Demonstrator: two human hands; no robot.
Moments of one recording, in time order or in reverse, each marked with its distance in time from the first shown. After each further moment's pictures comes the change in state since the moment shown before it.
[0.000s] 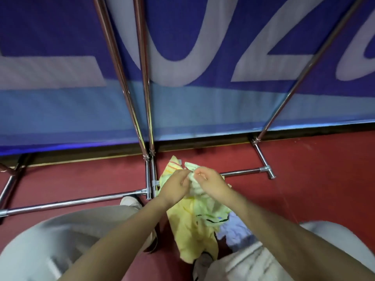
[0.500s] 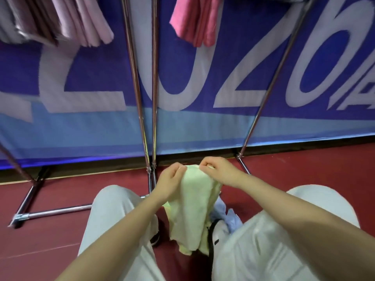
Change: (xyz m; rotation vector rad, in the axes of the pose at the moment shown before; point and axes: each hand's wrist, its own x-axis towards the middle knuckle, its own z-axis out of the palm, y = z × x) left_hand -0.151 0.086 -0.052 -0.263 0.258 0.236; right_hand -0.147 -0.108 -0.071 -0.301 0.014 -0.327
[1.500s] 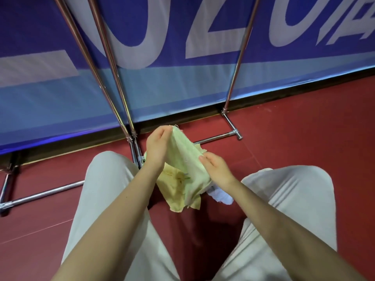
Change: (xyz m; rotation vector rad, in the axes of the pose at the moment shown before) left_hand 0.011 0.023 0.073 -0.275 0.184 -0.231; right_hand -0.092 0.080 0.063 0.438 0.264 0.372
